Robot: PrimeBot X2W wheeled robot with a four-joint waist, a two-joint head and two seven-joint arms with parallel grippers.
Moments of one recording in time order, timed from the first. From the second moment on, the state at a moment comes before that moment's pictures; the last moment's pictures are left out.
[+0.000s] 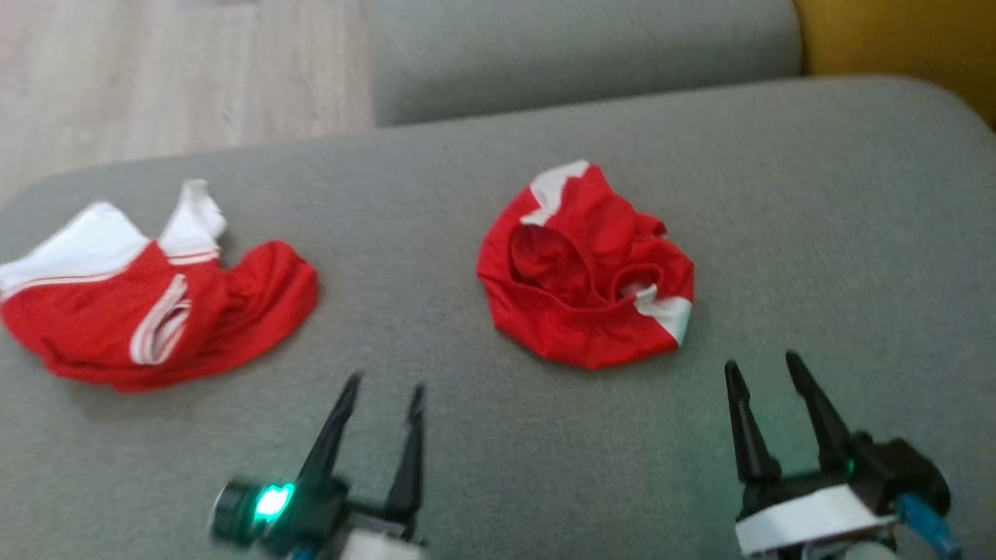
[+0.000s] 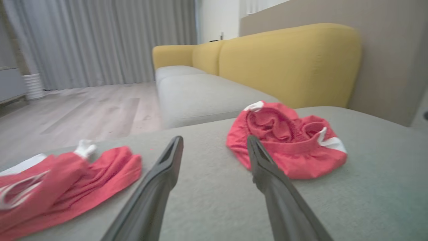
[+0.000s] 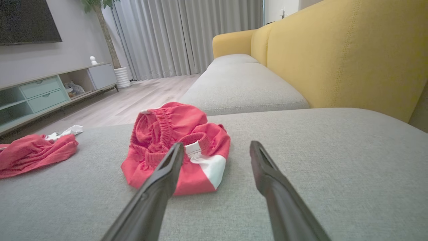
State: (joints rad) left arm 0.11 0.06 -0.32 0.11 -0.07 0.07 -0.26; right arm 0.12 -0.04 0.10 0.15 0.12 0.13 -0.26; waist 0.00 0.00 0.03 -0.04
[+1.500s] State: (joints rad) left arm -0.68 0.05 -0.76 0.70 -0.03 -0.12 -0.05; right arm -0.04 -0.04 0.12 0.12 0.16 0.13 -0.26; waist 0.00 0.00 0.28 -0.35
